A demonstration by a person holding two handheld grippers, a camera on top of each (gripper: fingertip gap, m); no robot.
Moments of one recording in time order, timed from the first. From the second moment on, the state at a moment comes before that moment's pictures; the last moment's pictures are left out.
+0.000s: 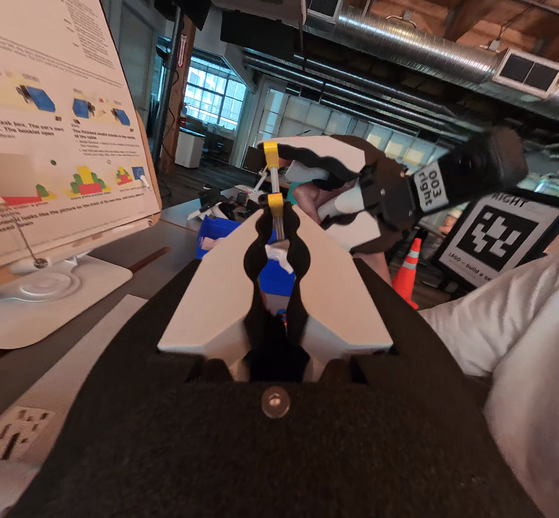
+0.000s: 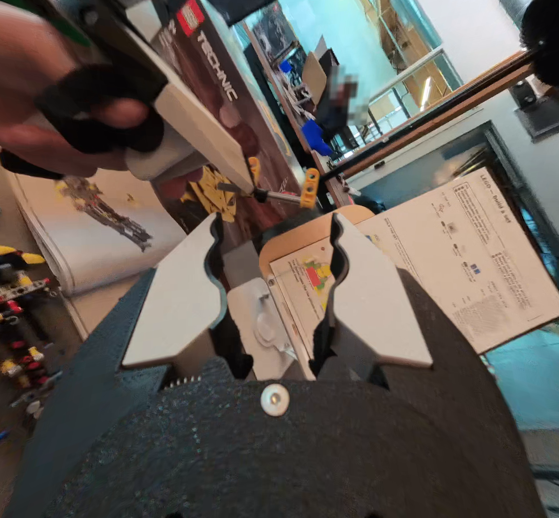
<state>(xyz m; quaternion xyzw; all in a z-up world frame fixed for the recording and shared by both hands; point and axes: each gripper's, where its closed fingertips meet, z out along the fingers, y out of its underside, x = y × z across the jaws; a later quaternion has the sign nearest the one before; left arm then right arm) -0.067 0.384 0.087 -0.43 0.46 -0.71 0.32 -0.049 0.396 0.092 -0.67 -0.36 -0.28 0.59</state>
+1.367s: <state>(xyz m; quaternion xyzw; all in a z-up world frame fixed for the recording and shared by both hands) -0.050 0.391 0.075 -0.48 0.44 -0.67 0.35 -0.050 0.420 0.084 -0.65 -0.34 -0.33 0.60</state>
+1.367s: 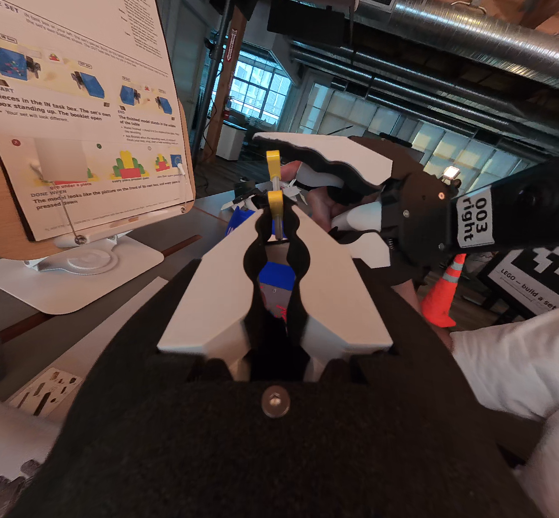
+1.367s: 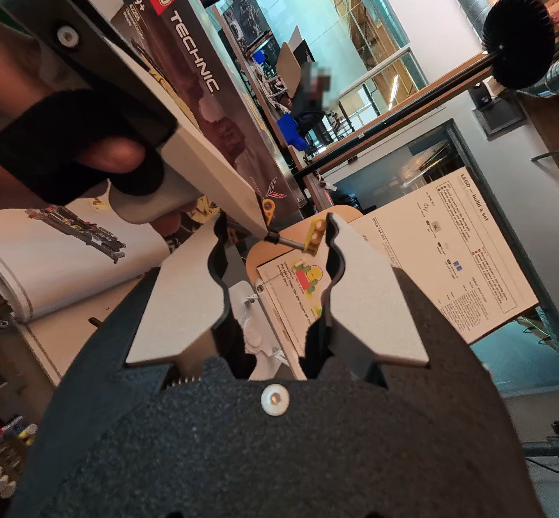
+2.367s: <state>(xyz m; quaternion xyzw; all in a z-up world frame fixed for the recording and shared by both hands) -0.068 0.390 0.053 -0.52 0.57 -0.51 0.37 -0.066 0.420 0.074 -0.63 -0.38 -0.34 0.59</state>
